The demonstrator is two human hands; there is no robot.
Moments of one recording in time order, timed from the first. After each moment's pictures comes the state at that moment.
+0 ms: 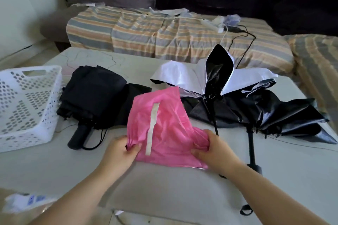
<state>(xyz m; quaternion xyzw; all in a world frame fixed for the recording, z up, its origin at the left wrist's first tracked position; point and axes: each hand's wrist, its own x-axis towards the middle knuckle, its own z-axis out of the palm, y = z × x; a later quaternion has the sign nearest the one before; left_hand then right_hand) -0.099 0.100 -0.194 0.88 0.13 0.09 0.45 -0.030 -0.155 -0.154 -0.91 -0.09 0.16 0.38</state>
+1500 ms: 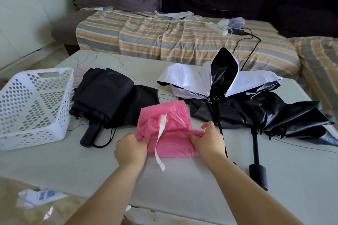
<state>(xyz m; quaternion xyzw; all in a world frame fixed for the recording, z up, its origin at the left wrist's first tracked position) -0.080 0.074 -0.189 0.83 0.39 0.11 0.38 -0.022 -0.109 -0.155 -0.93 0.06 0.08 0.34</state>
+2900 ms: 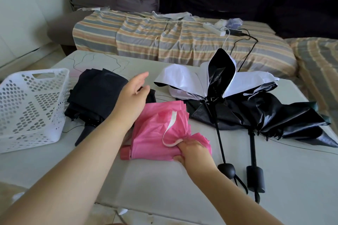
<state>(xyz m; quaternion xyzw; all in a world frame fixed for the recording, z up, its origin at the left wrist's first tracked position) -0.031 0.089 -0.081 0.77 0.09 0.19 0.61 -0.041 -0.101 -0.169 -0.95 -0.27 0.11 0.08</state>
